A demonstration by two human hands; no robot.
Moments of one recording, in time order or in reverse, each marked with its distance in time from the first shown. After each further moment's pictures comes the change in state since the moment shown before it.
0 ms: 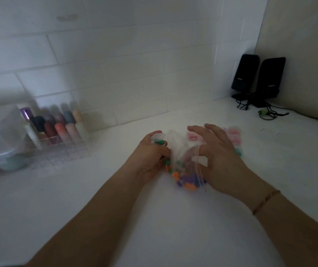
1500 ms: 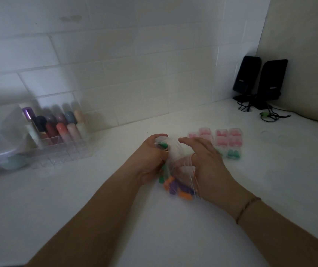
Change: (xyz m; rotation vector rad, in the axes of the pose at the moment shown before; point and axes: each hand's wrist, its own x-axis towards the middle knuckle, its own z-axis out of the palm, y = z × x) left_hand 0.008 -0.010 -0.008 0.098 -0.083 0.083; right_hand 0.004 -0.002 0.039 0.026 0.016 0.027
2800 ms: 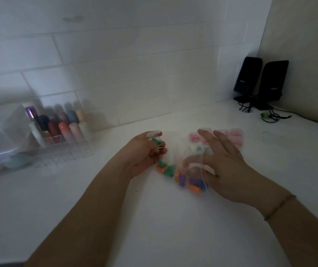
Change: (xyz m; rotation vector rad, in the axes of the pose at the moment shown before) left_hand -0.001 0.017 -0.025 -0.221 0.089 -0.195; right_hand -0.016 0.000 -0.053 -0.182 -0.325 0.041
